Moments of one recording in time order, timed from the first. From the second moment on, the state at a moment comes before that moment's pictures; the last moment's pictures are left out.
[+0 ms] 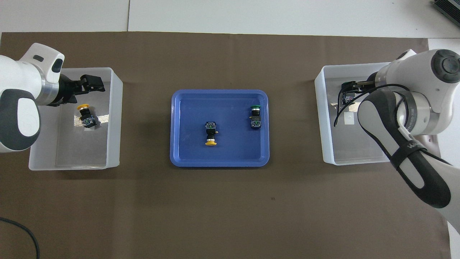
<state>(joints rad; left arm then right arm) -0.12 0.17 -0.09 -1.85 -0.11 2.24 -0.37 -0.03 0.29 0.06 -1.76 -0.04 2.23 0.05</state>
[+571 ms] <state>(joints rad) -0.41 0.26 -0.09 -1.91 -0.09 2.42 -0.54 0.23 0.30 0.06 -1.75 -0.04 2.27 0.51</state>
